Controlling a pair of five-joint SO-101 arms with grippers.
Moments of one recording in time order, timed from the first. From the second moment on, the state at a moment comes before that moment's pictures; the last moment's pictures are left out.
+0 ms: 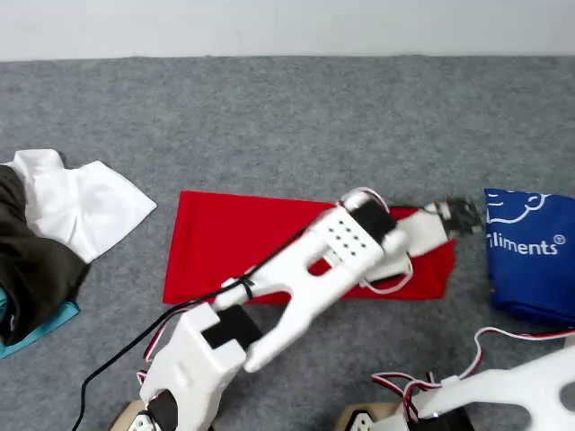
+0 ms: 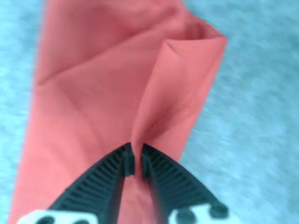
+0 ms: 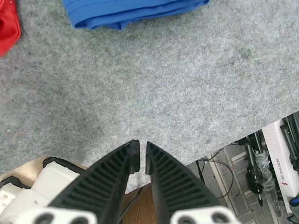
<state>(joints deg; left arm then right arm) 46.2 31.9 -23.0 80.0 -16.3 66.7 -34.0 15.6 100.0 45.4</state>
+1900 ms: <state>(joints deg) 32.9 55.9 -56.6 83.8 -17.4 66.7 -34.0 15.6 100.0 45.4</state>
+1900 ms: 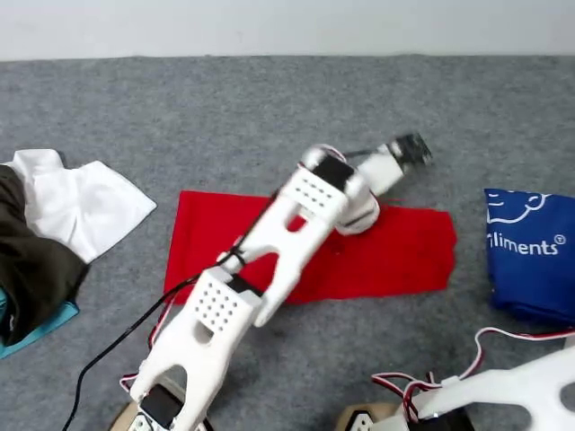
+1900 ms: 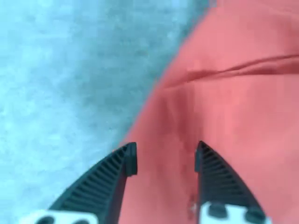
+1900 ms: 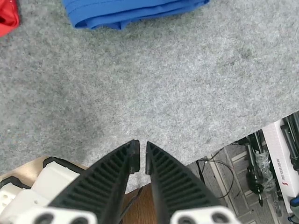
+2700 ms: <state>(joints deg) 31.6 48.0 -39.3 92.6 -17.1 66.6 -34.0 15.6 100.0 45.5</state>
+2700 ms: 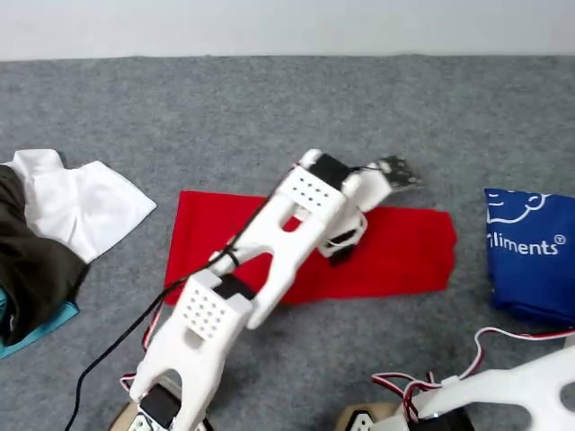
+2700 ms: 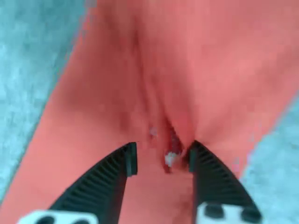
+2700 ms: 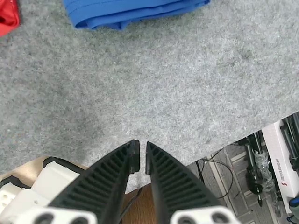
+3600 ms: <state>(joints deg) 26.8 24.0 -32.7 98.9 -4.5 66.7 -34.0 15.6 100.2 45.5</state>
